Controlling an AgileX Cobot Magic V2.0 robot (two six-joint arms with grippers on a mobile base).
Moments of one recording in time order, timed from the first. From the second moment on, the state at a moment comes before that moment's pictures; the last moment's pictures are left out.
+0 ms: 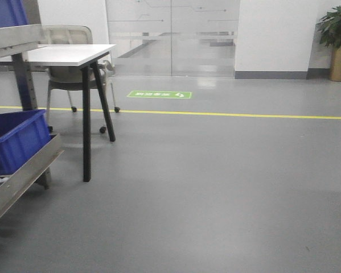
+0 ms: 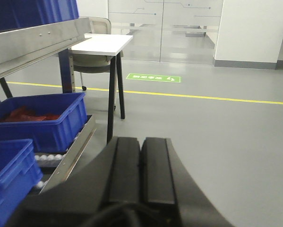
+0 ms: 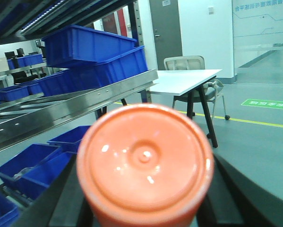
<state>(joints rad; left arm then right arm) -0.05 -0.02 0.03 -0.01 0.04 0.00 0.70 0.18 -0.56 -0.34 0.35 0.52</state>
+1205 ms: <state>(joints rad) -0.05 -0.02 0.03 -0.01 0.04 0.00 0.70 0.18 -0.56 -0.34 0.35 0.52</state>
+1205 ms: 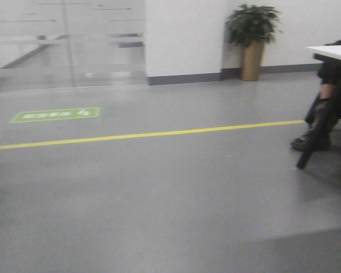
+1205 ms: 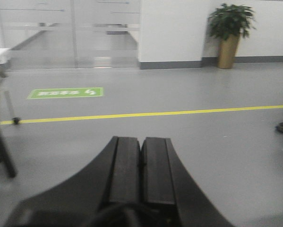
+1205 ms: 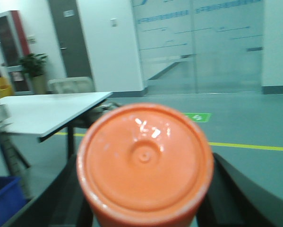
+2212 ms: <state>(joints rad) -0.05 -0.02 0.03 -0.01 0.04 0.00 0.70 0.18 -0.56 -0.34 0.35 0.52</state>
